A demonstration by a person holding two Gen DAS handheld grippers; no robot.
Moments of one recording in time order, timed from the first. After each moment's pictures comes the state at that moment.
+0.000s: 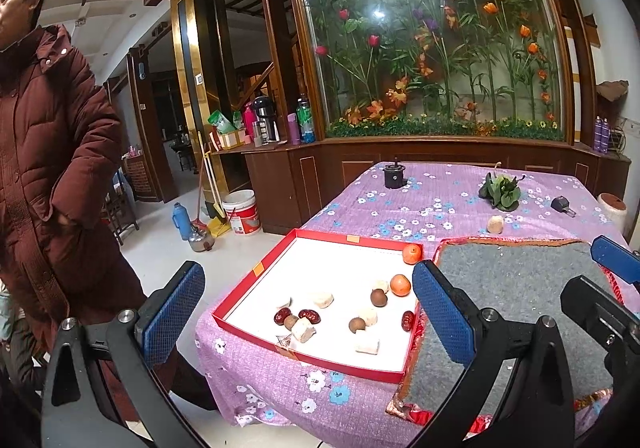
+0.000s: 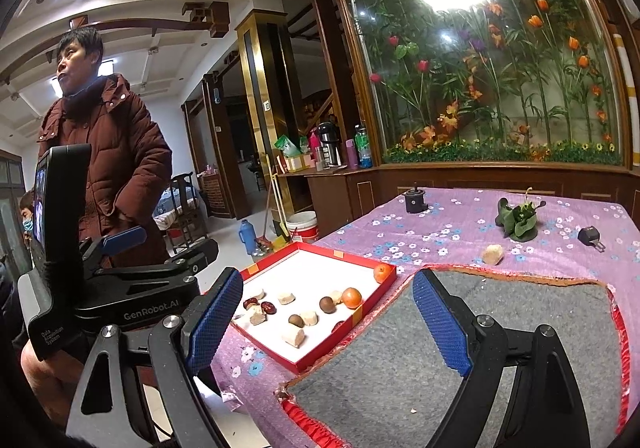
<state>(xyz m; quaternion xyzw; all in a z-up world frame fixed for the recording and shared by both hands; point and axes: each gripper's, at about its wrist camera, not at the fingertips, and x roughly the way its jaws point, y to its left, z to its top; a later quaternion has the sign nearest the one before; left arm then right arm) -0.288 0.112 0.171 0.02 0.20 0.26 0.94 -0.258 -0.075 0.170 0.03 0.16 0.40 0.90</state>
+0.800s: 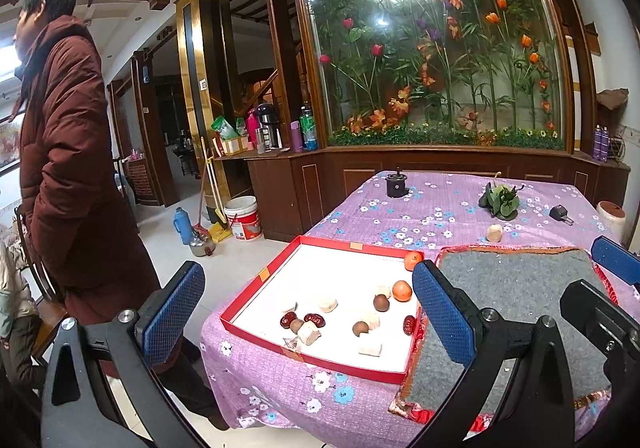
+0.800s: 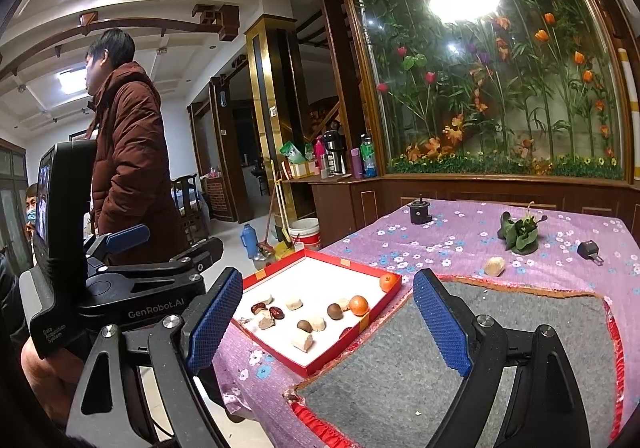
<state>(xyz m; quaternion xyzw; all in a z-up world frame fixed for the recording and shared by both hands) -0.296 0.114 0.176 0.02 0.18 0.27 0.95 -0.269 -0.072 0.175 0.02 0.14 0.40 0.90</state>
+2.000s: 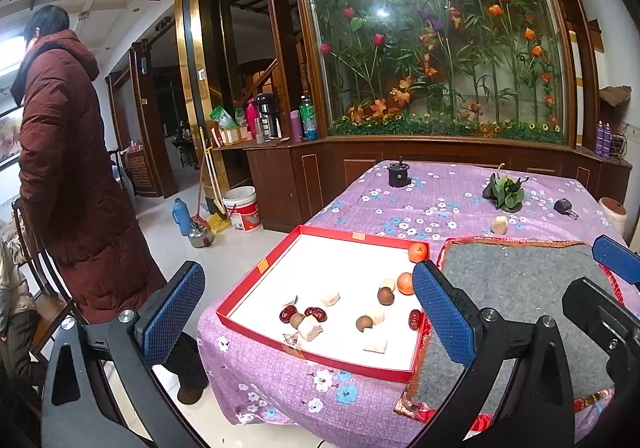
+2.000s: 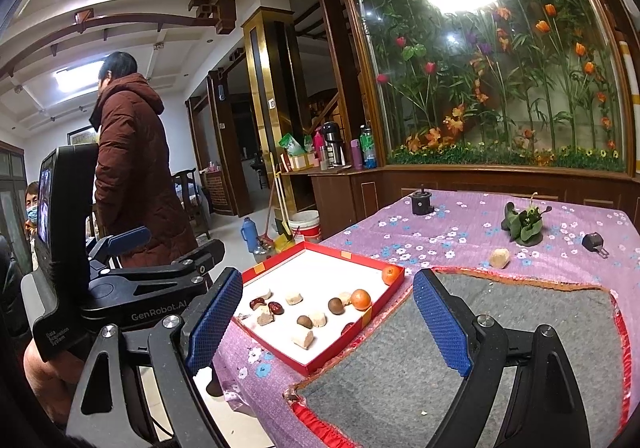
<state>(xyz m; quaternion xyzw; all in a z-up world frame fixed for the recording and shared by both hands) -0.287 0.124 0.163 0.01 0.20 0.26 0.94 -0.258 -0.063 0.171 0.02 0.16 0.40 0.90</state>
